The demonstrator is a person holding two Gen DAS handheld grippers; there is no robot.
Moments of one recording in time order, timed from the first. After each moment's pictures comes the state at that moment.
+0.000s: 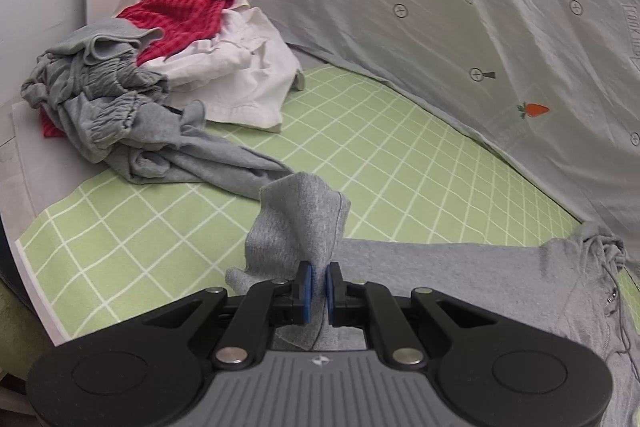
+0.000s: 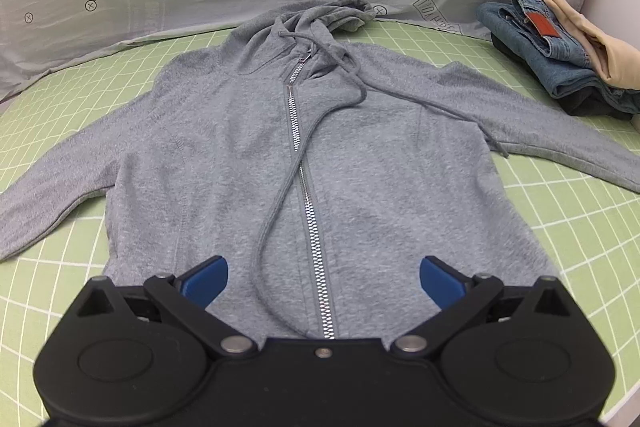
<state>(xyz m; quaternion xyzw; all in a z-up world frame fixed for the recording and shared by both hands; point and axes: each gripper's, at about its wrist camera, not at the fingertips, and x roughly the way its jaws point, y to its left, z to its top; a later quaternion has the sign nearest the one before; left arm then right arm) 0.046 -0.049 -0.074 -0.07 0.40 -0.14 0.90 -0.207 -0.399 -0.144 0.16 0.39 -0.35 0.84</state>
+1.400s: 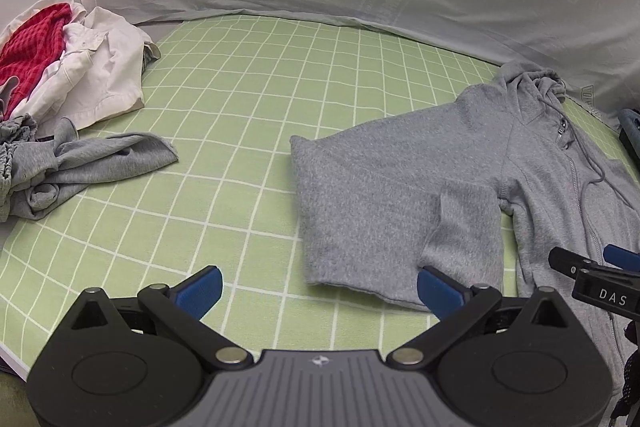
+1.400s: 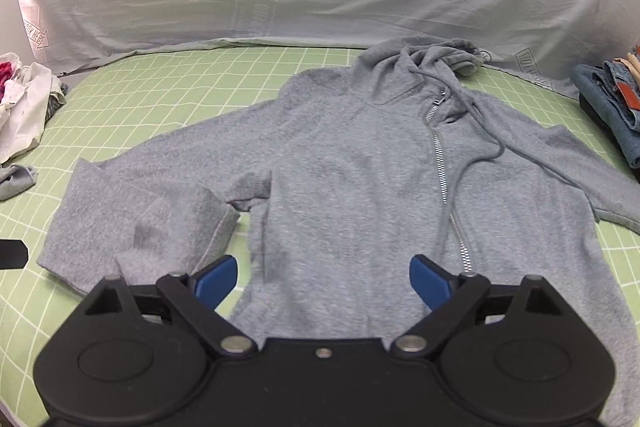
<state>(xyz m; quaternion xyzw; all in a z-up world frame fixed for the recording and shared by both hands) 0.022 -0.098 -0.099 0.10 0.45 -0.28 0.84 -0.127 -0.319 -0.134 0.12 0.38 -0.26 0.88</state>
